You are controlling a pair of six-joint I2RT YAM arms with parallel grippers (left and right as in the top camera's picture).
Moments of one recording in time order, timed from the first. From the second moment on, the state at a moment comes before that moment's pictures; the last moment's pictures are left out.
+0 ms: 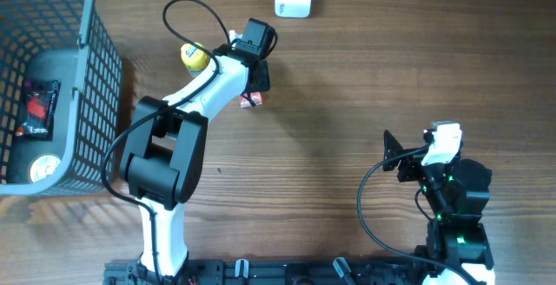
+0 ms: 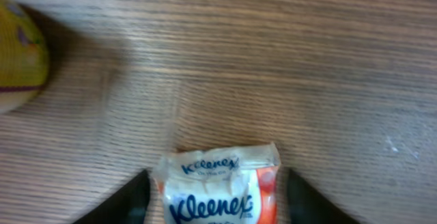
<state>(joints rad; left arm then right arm) -0.40 2.11 1.48 -0.61 -0.21 -0.50 -0.07 0.54 0.18 -0.04 -0.23 0.03</state>
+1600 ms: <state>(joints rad) 0.51 1.68 1.43 -1.05 -0.36 -0.68 -0.07 0.55 0.18 -0.04 -0.23 0.03</state>
